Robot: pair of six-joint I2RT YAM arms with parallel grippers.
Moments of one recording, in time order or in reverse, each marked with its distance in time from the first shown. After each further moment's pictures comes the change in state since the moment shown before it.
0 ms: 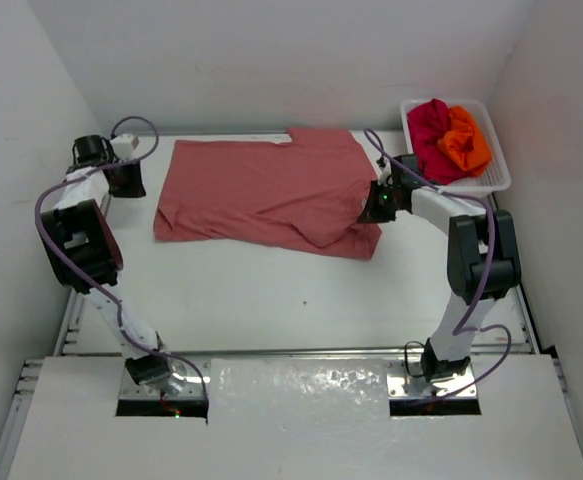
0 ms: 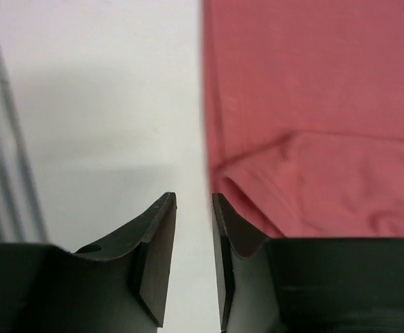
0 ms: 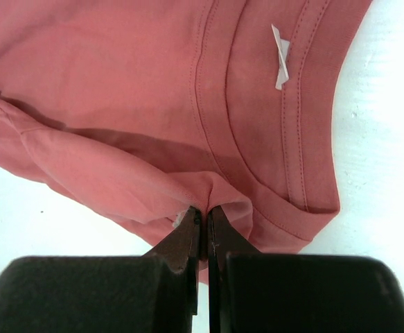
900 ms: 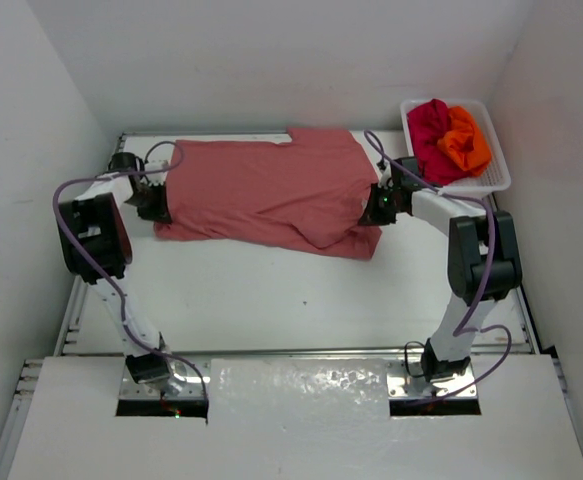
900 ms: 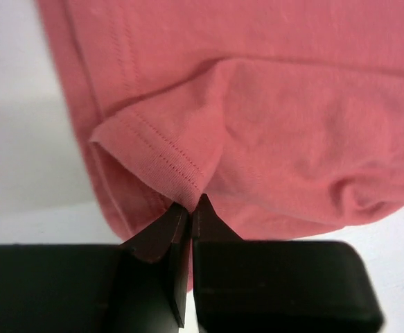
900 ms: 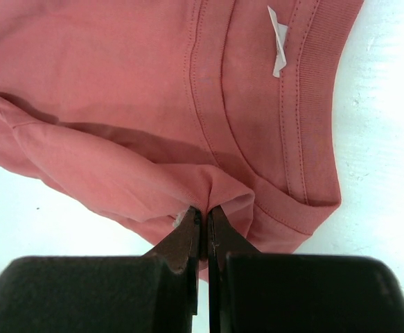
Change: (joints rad) left arm -0.088 0.058 -0.102 -0.129 0.031 -0.079; right arm 0.000 -0.005 -0.024 0.006 0.000 0.006
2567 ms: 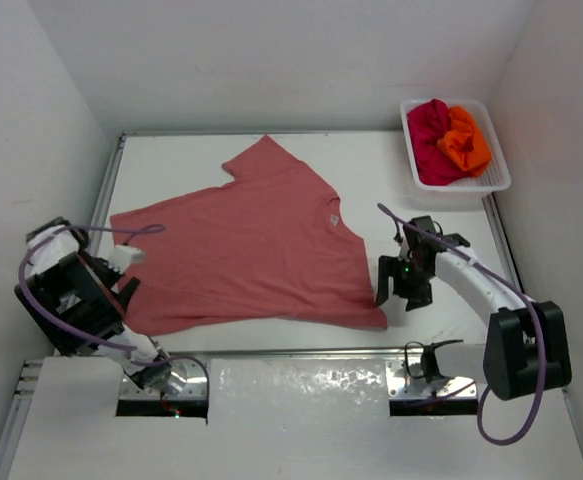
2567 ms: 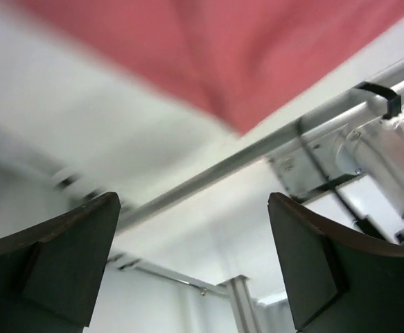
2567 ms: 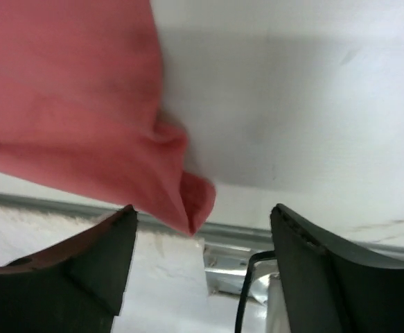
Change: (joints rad) left arm 0.409 -0.528 -0.463 -0.612 -0.266 0.969; right arm 0.051 -0.579 -0.487 -0.525 0.124 -0.021
